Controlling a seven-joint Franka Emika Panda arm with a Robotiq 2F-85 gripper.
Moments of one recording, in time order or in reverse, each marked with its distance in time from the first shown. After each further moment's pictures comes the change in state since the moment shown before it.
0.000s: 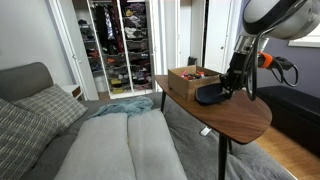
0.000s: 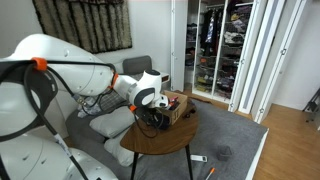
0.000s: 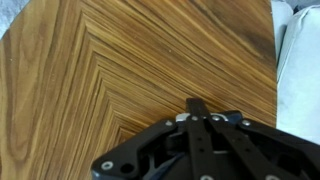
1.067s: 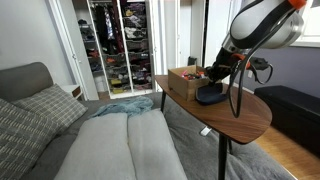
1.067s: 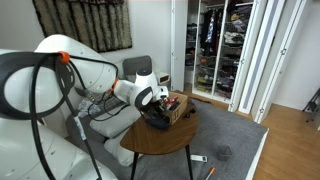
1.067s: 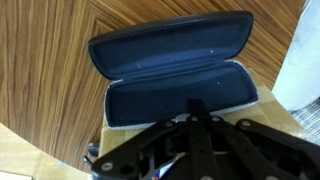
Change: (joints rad) arm -0.009 0.102 0.077 0.022 -0.071 0.417 0.025
